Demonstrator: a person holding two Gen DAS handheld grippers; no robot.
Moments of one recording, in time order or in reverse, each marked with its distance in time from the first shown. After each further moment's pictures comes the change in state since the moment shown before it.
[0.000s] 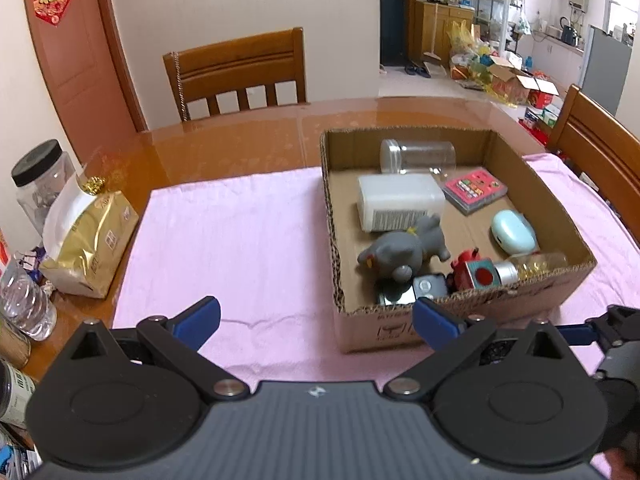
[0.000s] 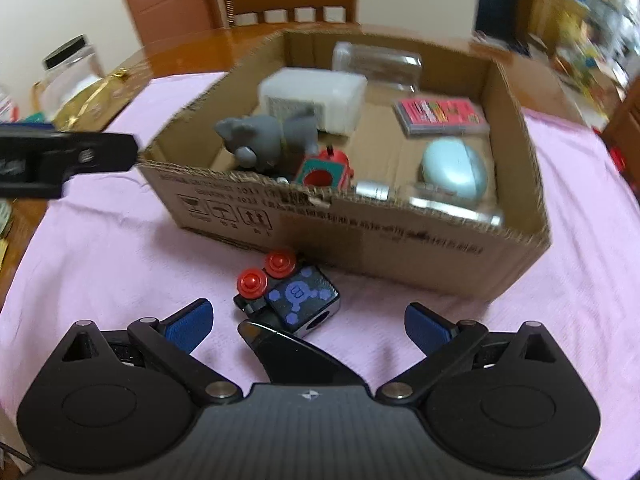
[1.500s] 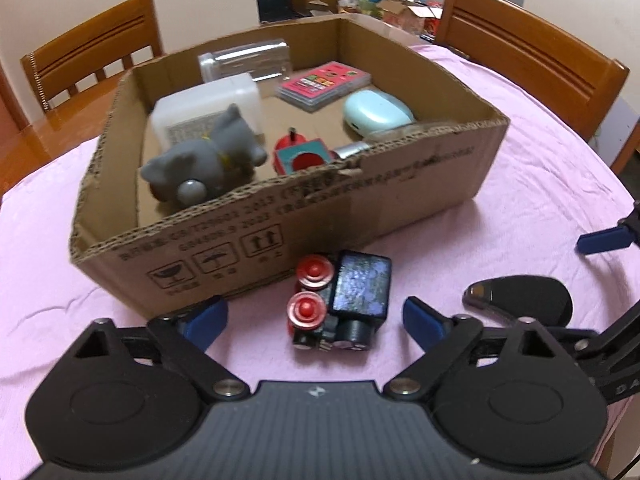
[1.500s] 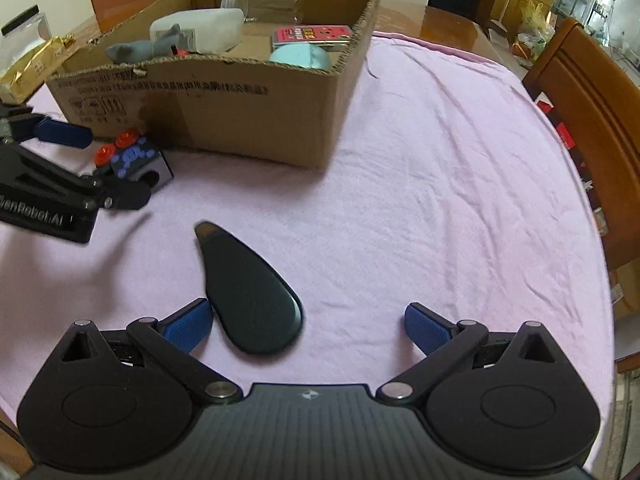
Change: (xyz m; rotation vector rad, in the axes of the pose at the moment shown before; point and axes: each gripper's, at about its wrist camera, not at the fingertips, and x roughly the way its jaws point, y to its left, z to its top) left arm 0.063 -0.097 -0.049 0.244 0.121 -0.238; right arm -0.022 -0.092 -0.072 -0.021 0.058 -0.151
